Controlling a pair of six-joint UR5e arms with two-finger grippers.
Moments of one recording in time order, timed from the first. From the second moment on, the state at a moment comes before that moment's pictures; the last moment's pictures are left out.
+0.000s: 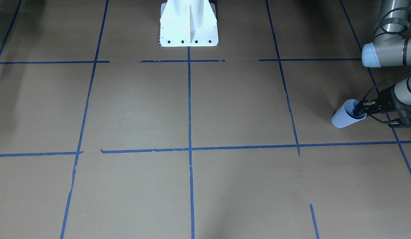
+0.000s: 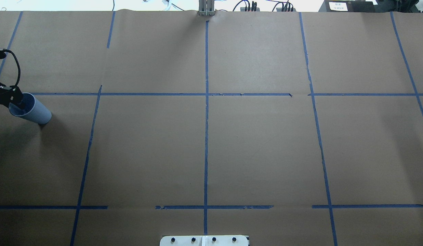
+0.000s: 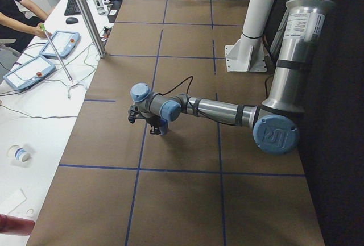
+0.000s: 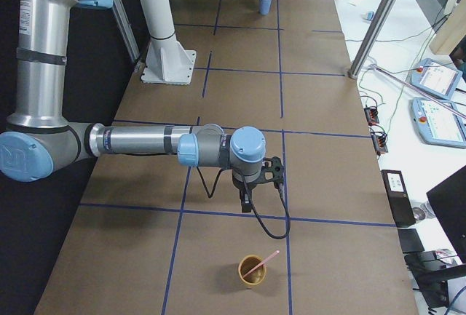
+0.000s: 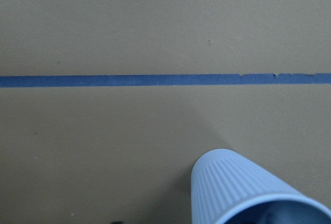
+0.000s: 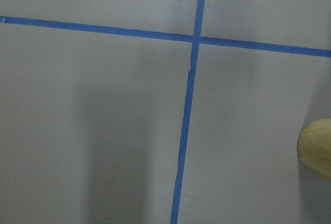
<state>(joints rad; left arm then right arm) -1.16 -1.72 -1.53 -1.78 -2.38 -0.50 1.57 -1.73 1.78 -1.61 2.38 -0.09</state>
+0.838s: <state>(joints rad) -0.82 -2.11 -1.69 -1.73 -2.23 -1.13 1.57 -1.73 1.78 -1.61 2.41 -0.08</state>
